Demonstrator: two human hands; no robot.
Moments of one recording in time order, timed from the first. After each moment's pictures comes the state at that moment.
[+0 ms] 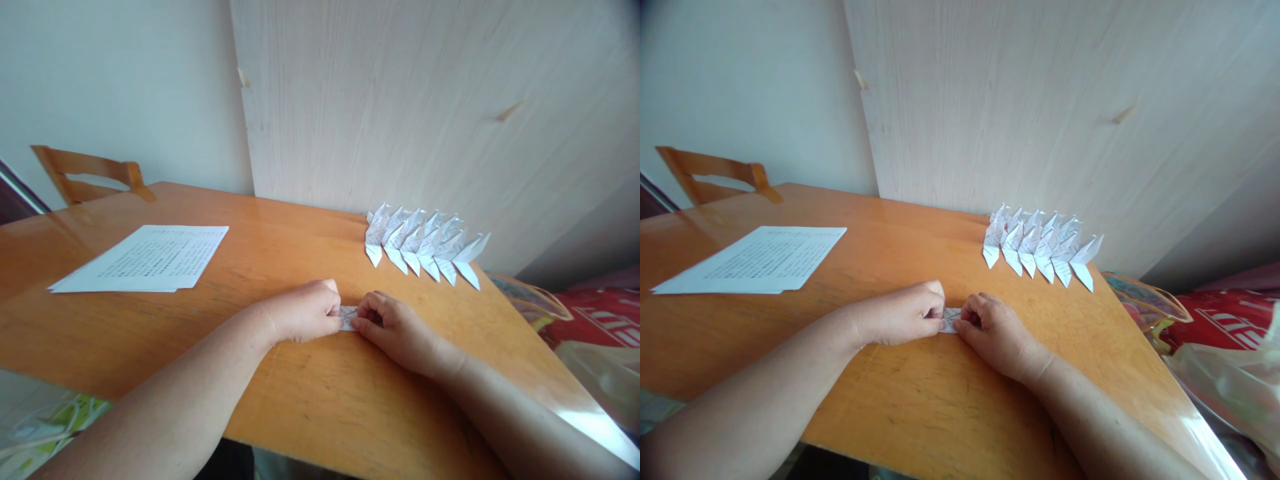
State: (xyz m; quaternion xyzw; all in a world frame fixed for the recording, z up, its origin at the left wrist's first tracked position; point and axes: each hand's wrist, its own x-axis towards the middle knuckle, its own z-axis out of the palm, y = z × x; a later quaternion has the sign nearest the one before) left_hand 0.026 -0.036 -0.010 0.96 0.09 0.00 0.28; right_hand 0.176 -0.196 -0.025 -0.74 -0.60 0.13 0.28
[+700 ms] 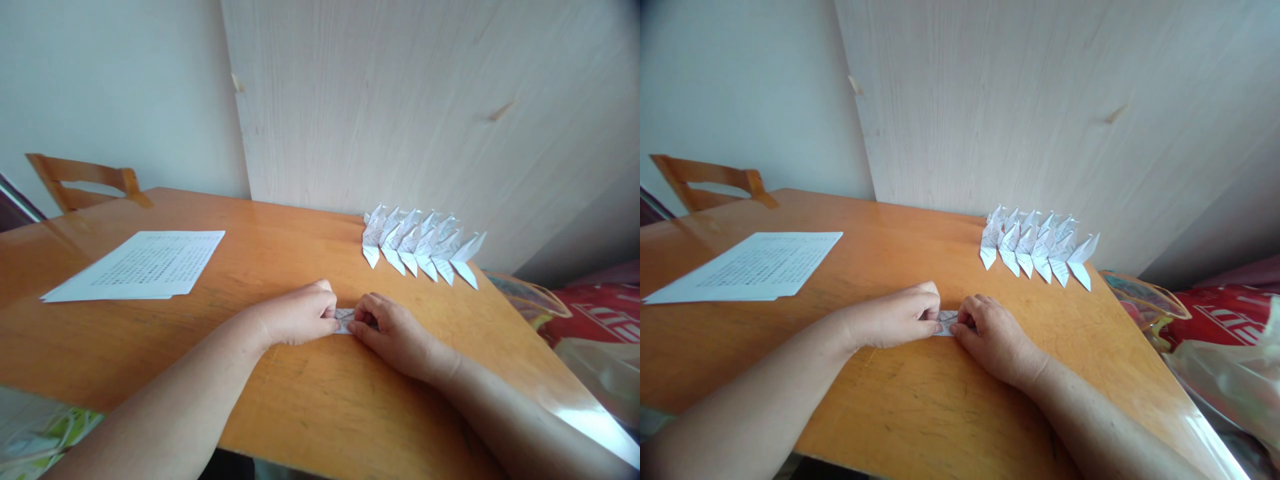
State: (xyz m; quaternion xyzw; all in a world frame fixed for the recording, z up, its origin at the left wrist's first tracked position) left_hand 0.023 -0.038 -0.002 0.95 0.13 -0.02 0.27; right_hand 0.177 -0.195 -0.029 -0.74 -0.61 0.11 0.27
